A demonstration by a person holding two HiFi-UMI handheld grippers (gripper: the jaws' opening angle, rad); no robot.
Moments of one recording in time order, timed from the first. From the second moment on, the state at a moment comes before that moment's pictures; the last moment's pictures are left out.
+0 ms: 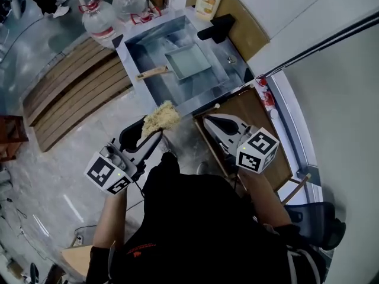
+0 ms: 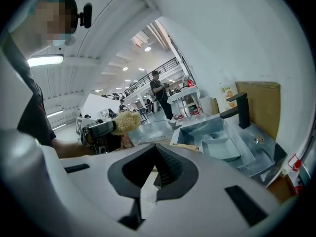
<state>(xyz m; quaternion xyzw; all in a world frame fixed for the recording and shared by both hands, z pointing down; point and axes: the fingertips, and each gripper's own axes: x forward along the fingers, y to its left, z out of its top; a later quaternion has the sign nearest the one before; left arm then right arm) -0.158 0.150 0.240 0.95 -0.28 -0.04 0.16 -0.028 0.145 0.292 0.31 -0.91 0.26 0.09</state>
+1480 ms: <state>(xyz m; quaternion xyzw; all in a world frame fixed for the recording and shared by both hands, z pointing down) -0.172 -0.047 0.300 0.95 -0.24 0.05 0.19 -0.057 -0.026 0.333 0.33 -0.89 0.30 0.11</state>
